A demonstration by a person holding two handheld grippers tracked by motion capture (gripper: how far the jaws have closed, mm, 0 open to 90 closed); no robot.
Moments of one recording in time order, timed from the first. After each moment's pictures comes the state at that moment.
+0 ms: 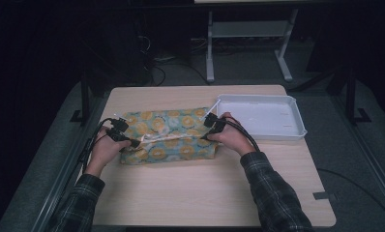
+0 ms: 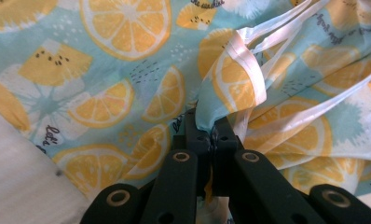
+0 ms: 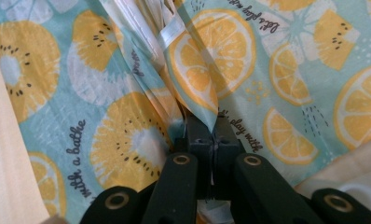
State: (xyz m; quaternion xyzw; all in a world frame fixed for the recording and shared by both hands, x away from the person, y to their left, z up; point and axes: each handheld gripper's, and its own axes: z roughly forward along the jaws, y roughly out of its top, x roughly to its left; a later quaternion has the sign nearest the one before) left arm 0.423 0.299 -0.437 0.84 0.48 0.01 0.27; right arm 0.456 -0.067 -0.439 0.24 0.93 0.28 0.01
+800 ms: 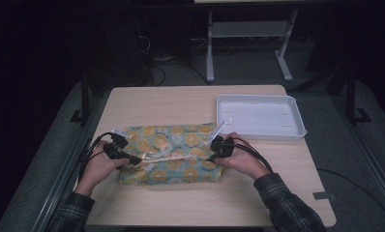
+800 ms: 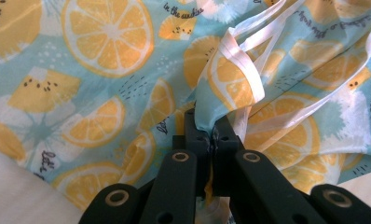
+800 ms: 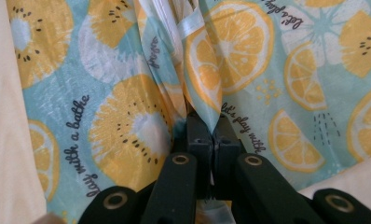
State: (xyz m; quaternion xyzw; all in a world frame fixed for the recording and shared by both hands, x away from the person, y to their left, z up) left arm 0.361 0.289 -0.432 0.87 0.42 -0.03 0.27; right arm 0.376 -0.083 -0.441 0.18 0.95 0.27 0.00
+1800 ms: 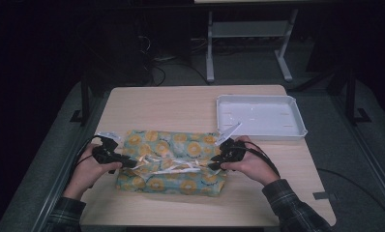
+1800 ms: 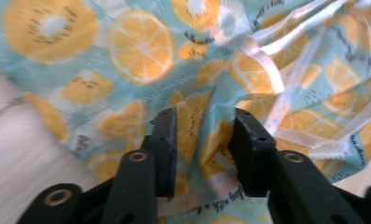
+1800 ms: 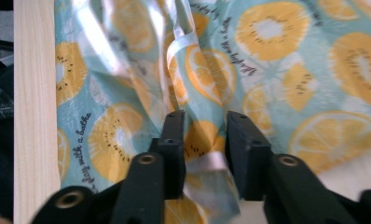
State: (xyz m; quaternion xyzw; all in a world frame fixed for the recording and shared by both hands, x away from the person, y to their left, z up) left arm 0.344 0.312 -0.417 0.85 0.42 -0.02 0.32; right arm 0.351 -0.108 -0.419 0.20 0.92 0.34 -0.02
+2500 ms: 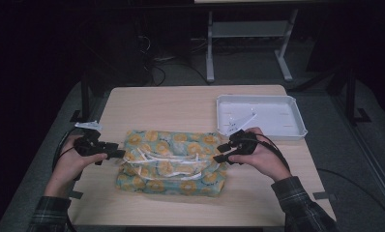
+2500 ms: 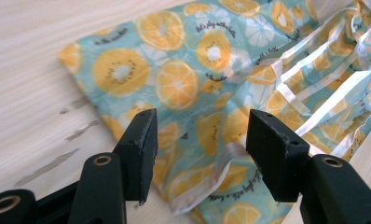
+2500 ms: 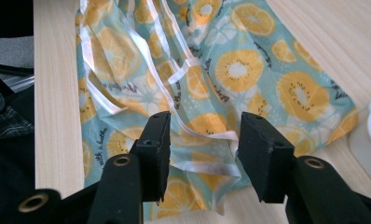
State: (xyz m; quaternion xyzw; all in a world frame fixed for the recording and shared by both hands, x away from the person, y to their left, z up) left arm 0.348 0.350 -0.380 0.83 0.42 0.02 0.37; right arm 0.349 -0.130 -0.382 0.21 0.90 0.37 0.01
